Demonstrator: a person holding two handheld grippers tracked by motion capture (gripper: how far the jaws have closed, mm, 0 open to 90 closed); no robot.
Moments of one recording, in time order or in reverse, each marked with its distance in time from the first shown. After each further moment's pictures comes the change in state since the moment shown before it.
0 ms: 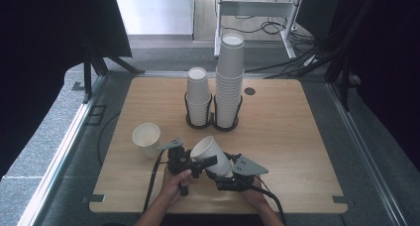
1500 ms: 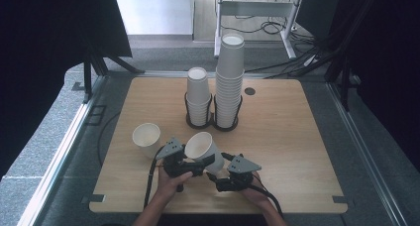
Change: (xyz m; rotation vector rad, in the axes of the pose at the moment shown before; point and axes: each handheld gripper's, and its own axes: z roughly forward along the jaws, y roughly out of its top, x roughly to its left) left arm -0.024 0.010 -0.018 -0.055 0.177 0.290; right arm -0.005 -0.007 0.007 0.176 -0.041 -0.030
